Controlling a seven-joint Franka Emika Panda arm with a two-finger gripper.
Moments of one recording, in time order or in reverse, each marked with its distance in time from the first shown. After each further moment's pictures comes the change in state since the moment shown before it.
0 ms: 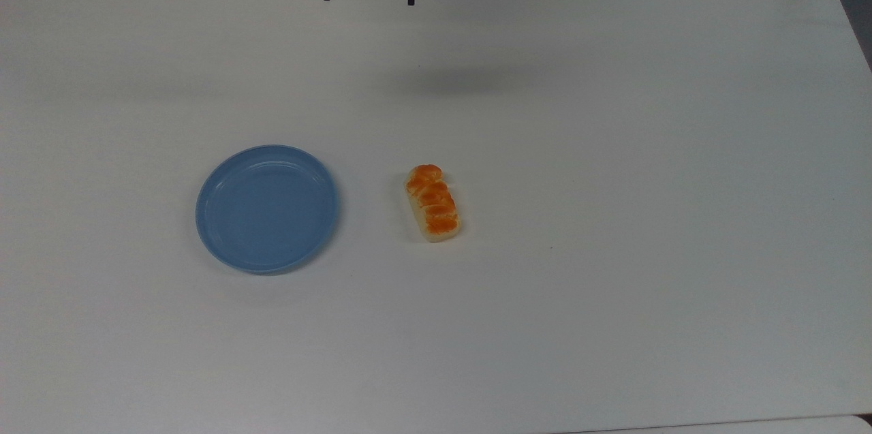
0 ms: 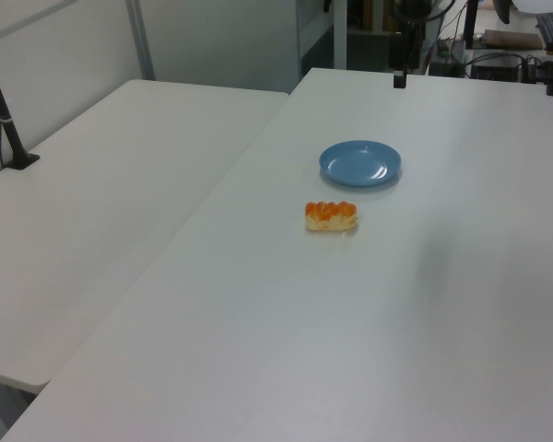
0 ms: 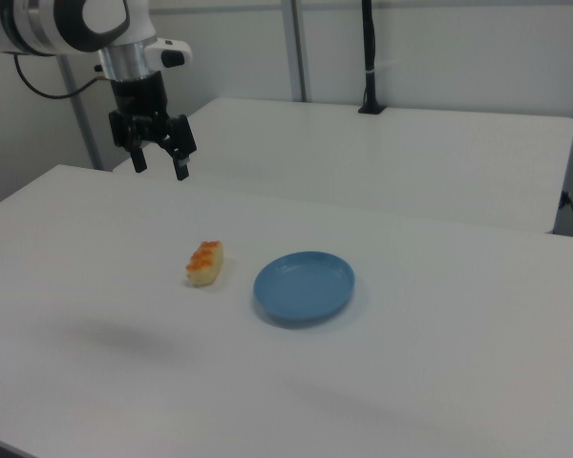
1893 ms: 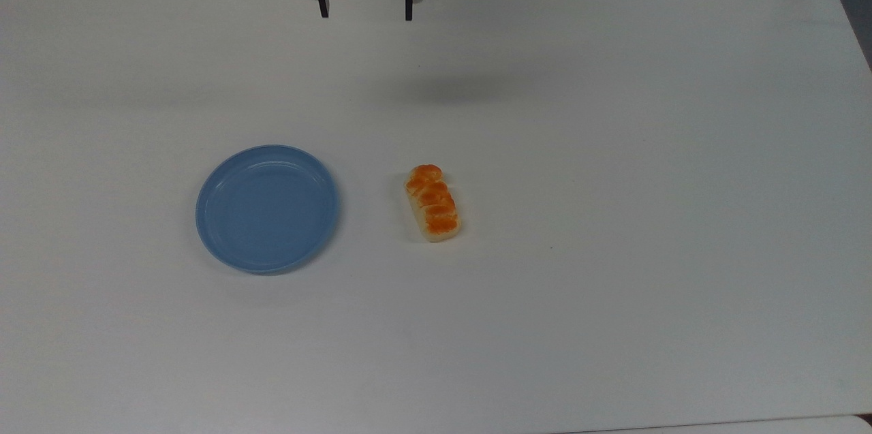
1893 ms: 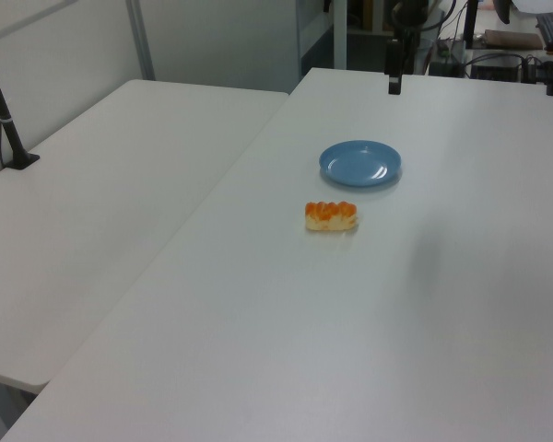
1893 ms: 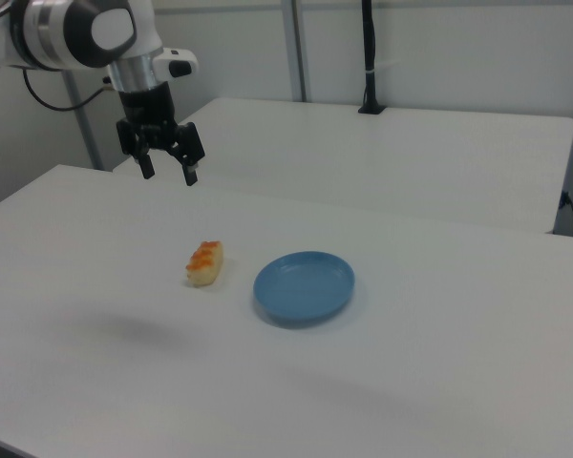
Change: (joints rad) arm -0.006 0.005 0.008 -0.047 0.000 0.088 -0.036
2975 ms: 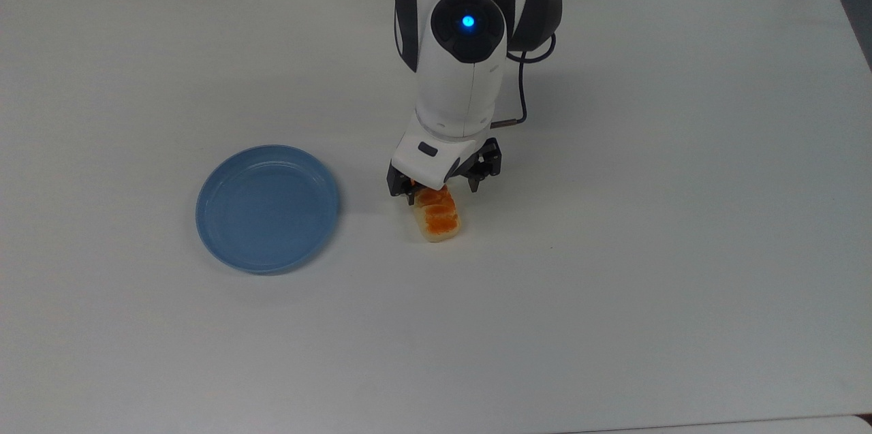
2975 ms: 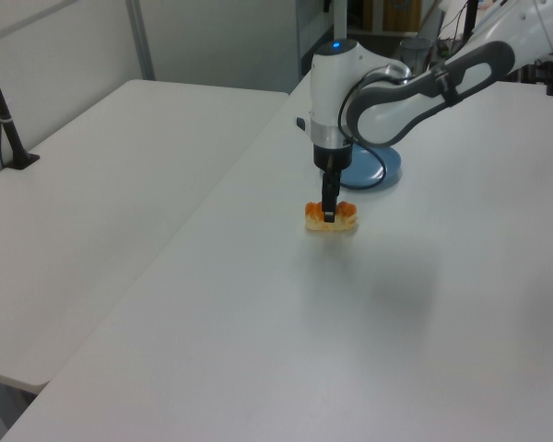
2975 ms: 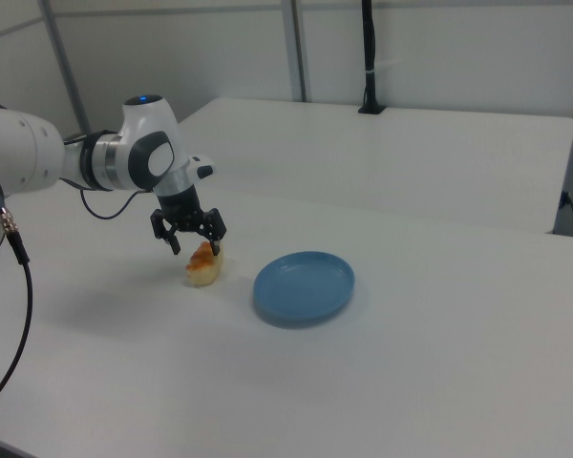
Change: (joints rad) arm 0.095 0.433 0.022 -0.010 0.000 0.486 -0.110
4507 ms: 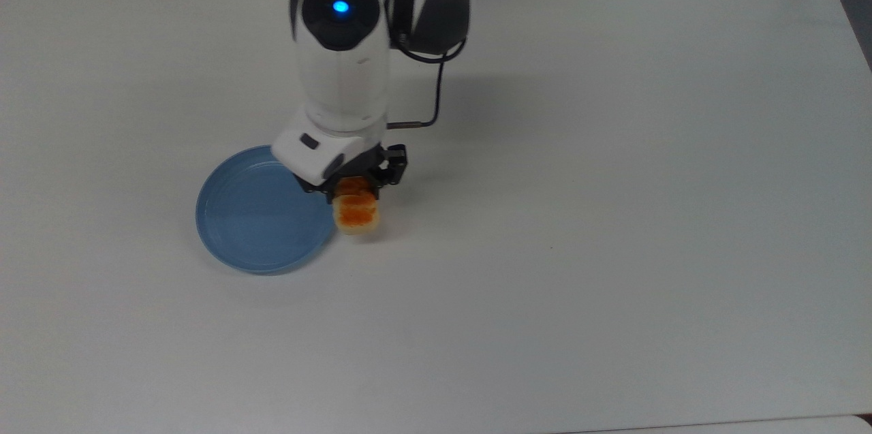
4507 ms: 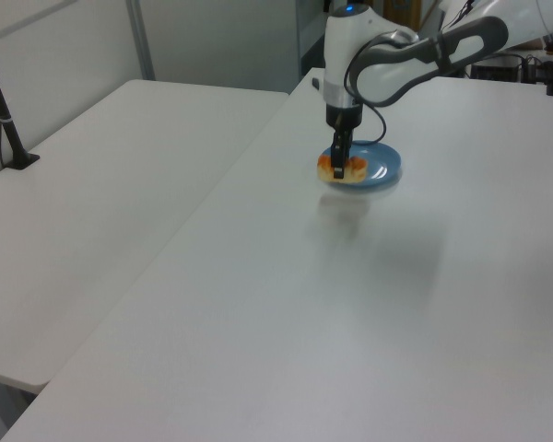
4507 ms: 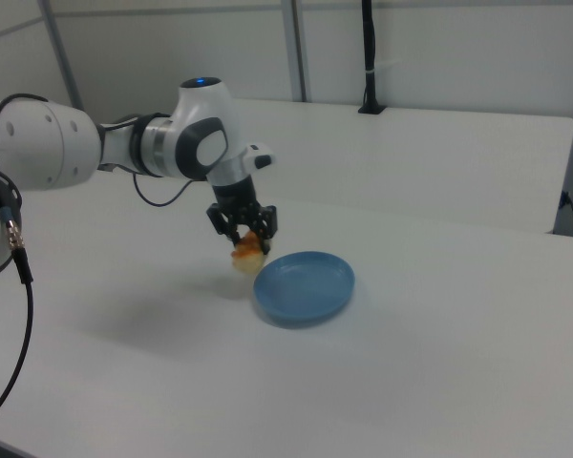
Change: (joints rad) arm -0.165 -0.020 -0.021 0.056 0.000 -0.057 -0.065
